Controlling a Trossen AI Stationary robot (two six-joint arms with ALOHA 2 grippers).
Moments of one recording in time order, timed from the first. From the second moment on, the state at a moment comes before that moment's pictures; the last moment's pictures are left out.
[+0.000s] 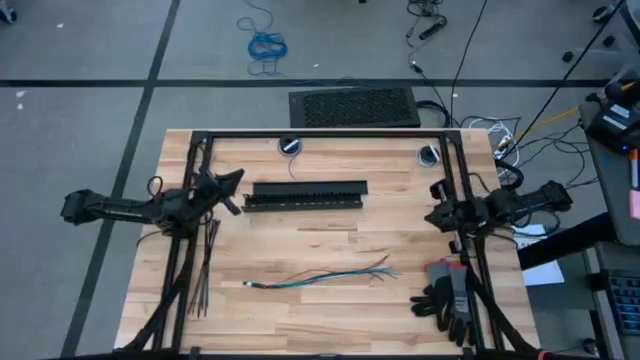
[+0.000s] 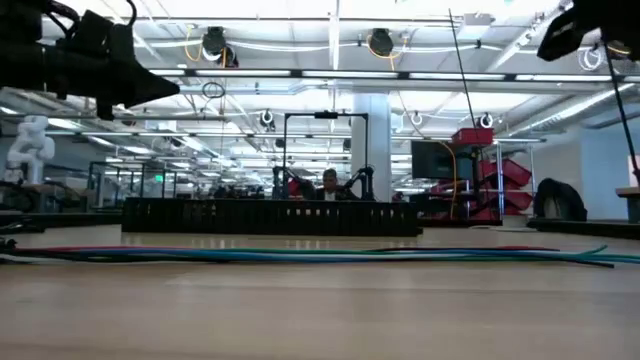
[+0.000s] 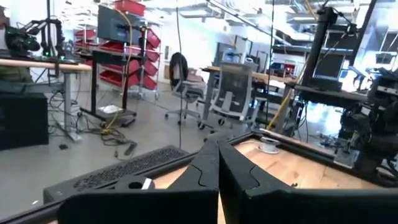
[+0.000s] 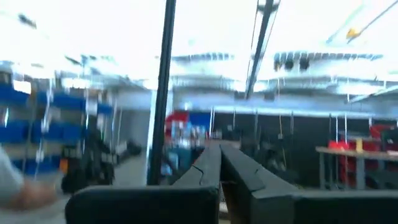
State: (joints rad) left arm -0.03 0.30 0.01 0.44 -0.72 -0.05; right arm 0.28 0.02 0.01 0.54 0.05 -0.05
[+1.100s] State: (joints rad) left arm -0.04 0.34 0.01 0.19 -0.41 -0.36; right arm 0.28 0.05 0.01 0.24 0.14 0.55
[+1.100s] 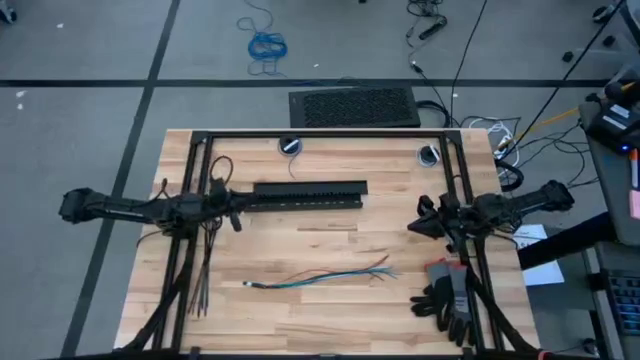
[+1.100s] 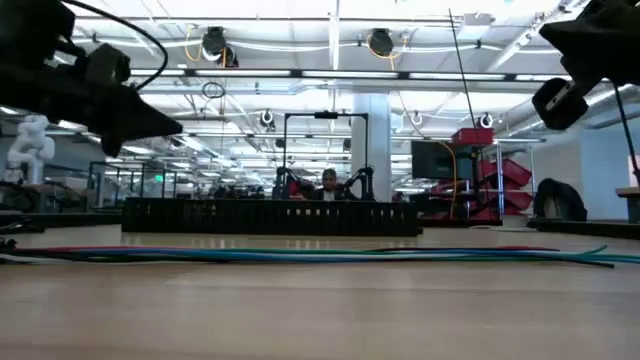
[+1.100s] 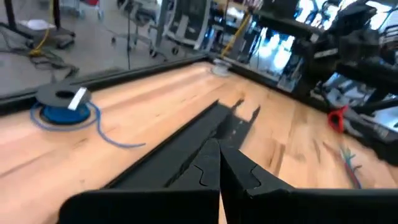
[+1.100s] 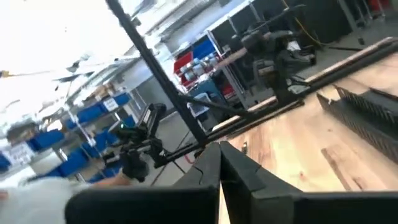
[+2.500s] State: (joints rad) left arm -0.41 1.27 0.38 0.38 0.27 -0.82; right arm 0.24 1.39 0.70 0.29 0.18 0.39
